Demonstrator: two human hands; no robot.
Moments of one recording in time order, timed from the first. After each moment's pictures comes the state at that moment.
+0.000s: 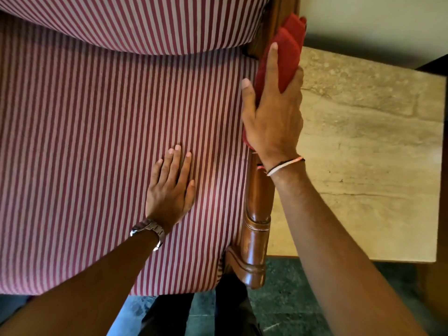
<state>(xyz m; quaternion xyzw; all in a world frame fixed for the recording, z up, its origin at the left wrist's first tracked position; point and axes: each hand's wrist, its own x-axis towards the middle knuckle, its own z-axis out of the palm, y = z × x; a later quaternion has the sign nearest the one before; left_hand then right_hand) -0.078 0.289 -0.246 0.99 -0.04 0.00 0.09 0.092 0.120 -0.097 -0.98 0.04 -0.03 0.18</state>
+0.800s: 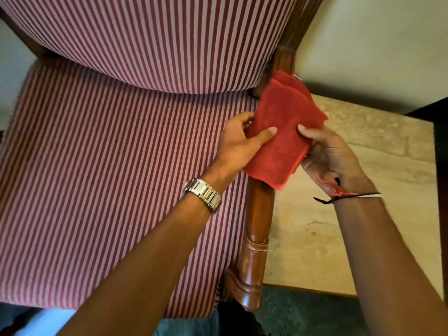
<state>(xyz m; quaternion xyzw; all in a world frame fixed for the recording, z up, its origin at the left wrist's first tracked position) 0.080 0.204 -0.064 0.69 0.17 -0.12 0.69 0.106 0.035 -0.043 -0.57 0.24 0.21 0.75</state>
